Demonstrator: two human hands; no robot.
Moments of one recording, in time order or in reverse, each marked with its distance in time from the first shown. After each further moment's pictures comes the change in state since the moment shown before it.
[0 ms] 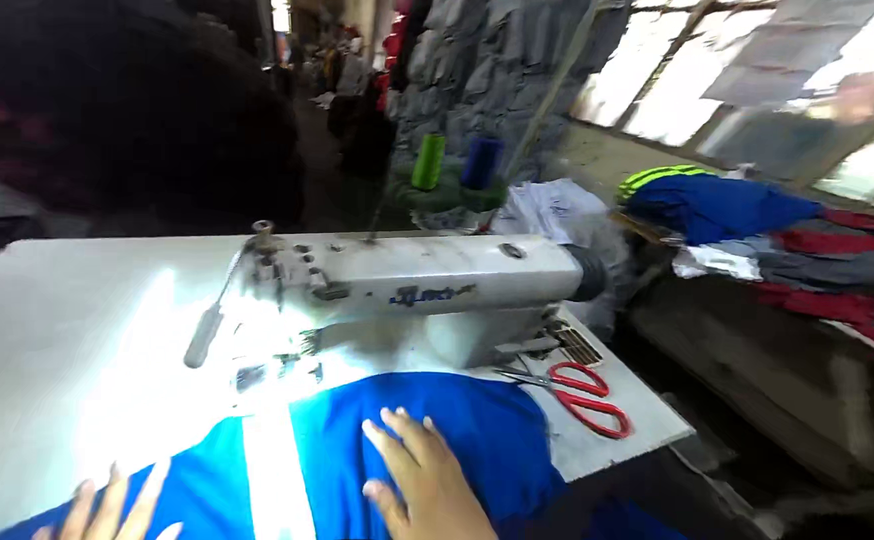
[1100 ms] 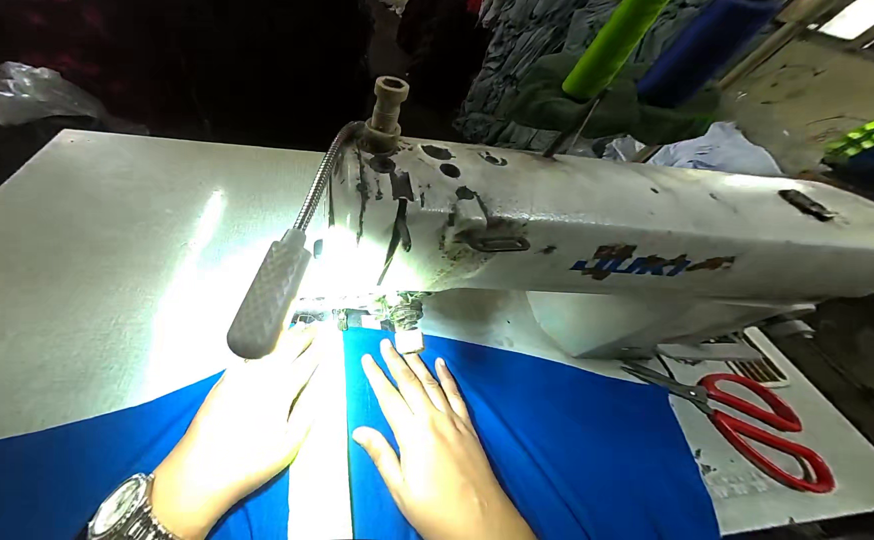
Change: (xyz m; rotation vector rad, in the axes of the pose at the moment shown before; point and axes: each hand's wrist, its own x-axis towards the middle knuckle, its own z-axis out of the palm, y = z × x) left_hand 0.107 0.013 0.057 0.016 0.192 0.370; right_hand 0.054 -0.009 0.088 -0.230 -0.052 -0.139
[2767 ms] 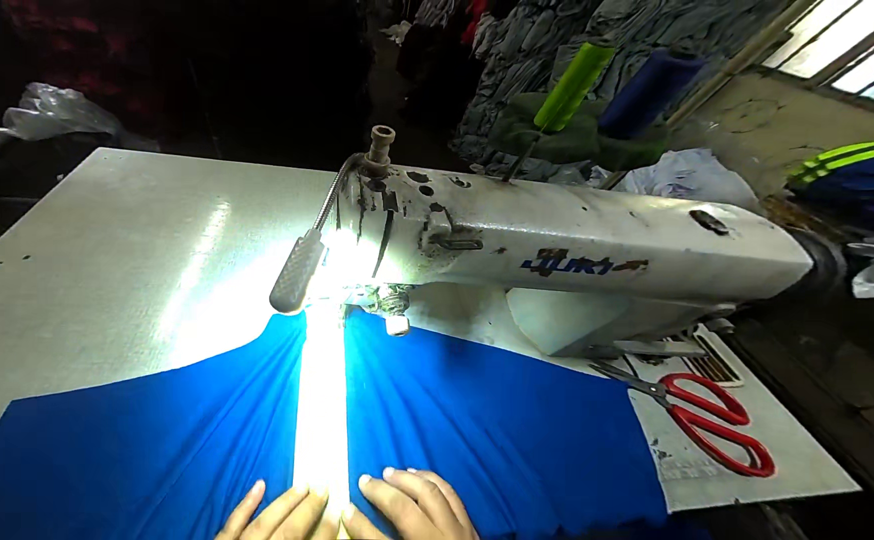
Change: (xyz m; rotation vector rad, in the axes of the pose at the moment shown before) left_hand -0.115 0.083 -0.042 -0.209 -0.069 0.077; right_hand -0.086 -0.016 -0.015 0.251 0.085 -0.298
